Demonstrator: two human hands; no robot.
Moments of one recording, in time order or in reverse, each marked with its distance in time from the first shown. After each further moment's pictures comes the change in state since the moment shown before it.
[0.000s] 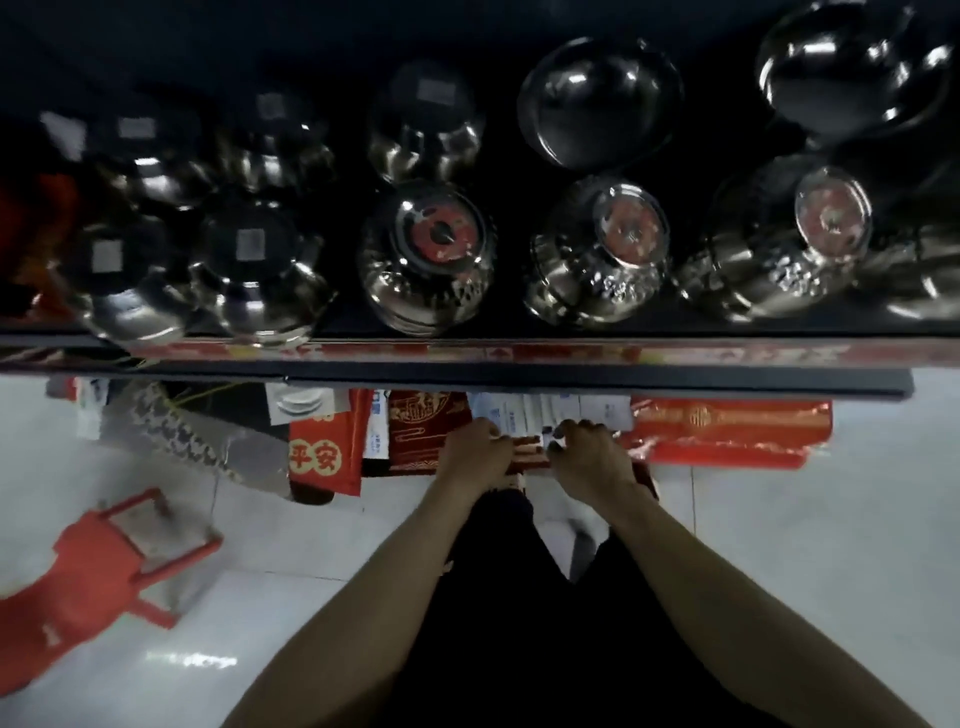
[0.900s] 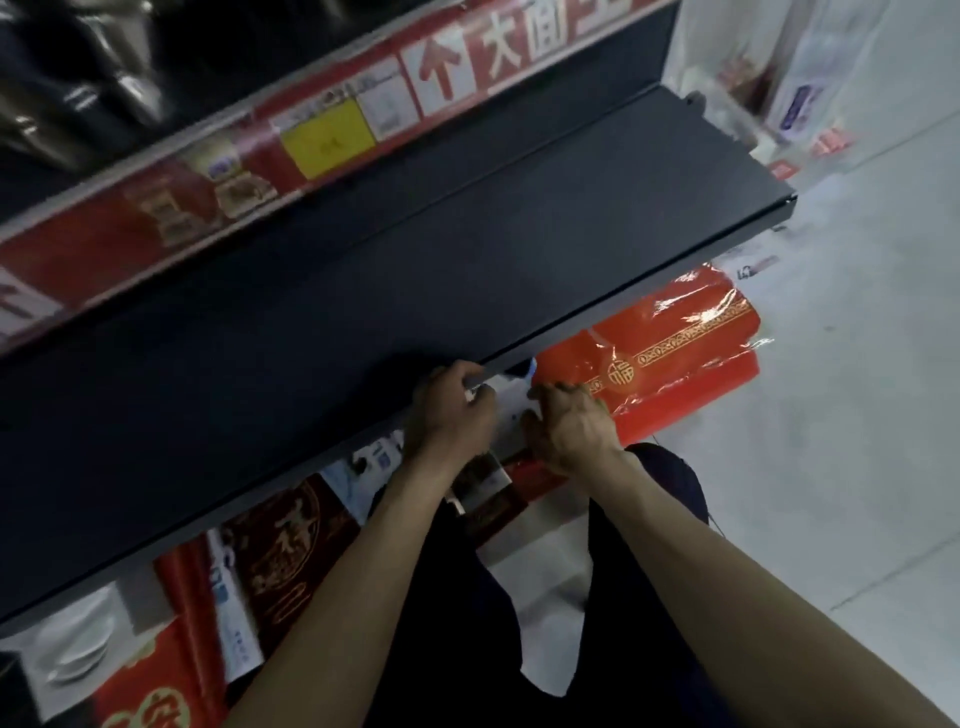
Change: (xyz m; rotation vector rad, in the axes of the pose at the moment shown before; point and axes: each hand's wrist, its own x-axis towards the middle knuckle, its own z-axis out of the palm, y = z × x) left_hand 0.191 0.053 0.198 0.233 0.170 0.602; right_hand 0.129 0.201 0.114 0.240 0.442 0.177
